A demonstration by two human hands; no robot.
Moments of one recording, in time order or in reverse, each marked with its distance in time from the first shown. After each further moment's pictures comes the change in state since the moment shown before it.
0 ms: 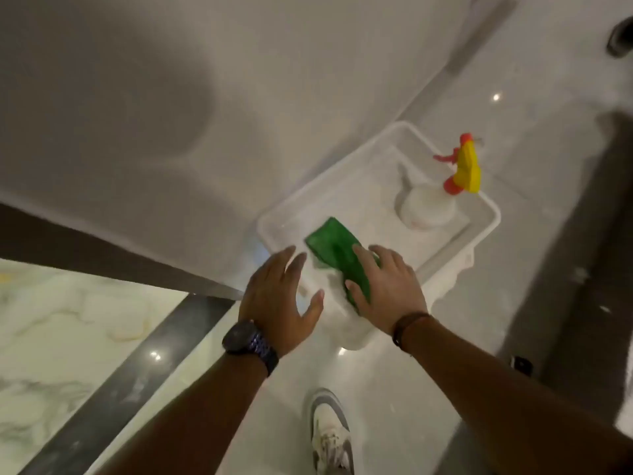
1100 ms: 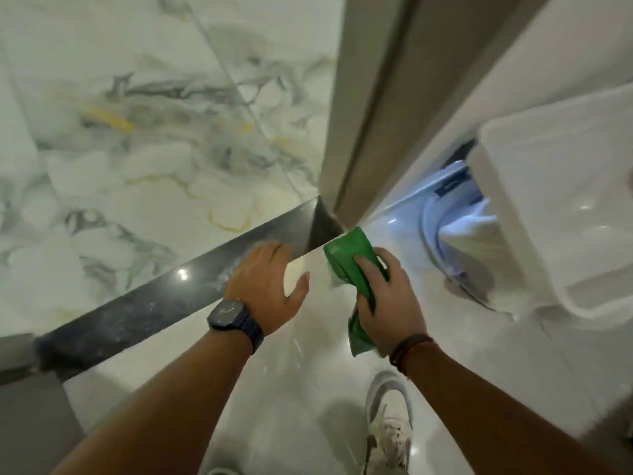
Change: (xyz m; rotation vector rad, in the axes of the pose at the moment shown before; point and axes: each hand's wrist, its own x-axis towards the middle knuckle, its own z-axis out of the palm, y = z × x) left_hand -0.205 -0.259 0.036 -0.004 0.140 -0.292; right_hand -0.085 -0.217 0.200 0.252 -0.054 -0.280
